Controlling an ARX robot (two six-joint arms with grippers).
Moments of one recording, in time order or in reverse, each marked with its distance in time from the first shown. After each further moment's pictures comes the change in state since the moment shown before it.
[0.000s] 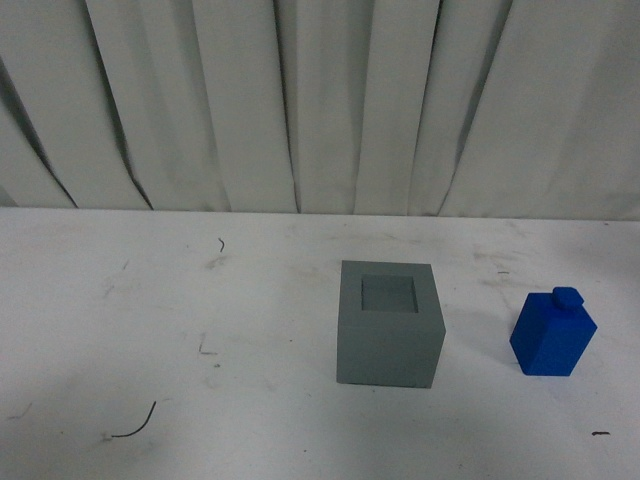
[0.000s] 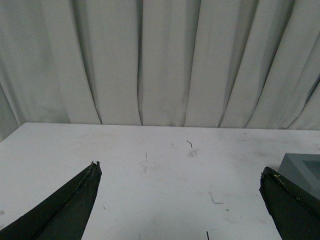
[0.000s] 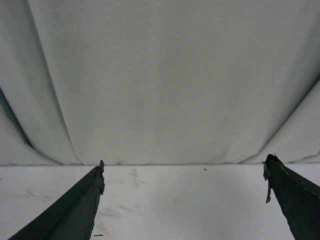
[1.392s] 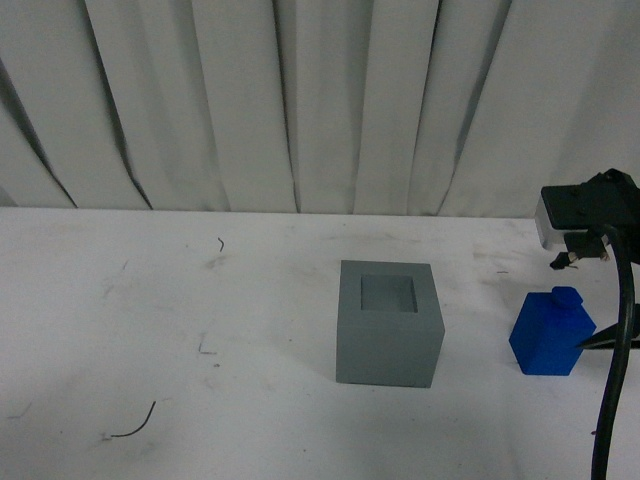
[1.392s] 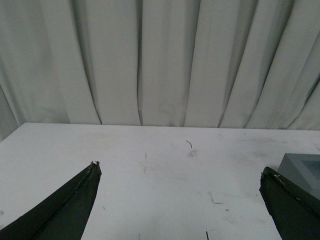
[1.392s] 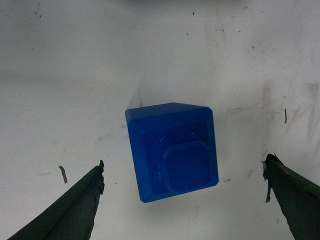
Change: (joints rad) left arm 0.000 0.000 0.000 0.000 0.000 0.000; right arm 0.090 0.371 0.568 -1.337 -0.301 -1.427
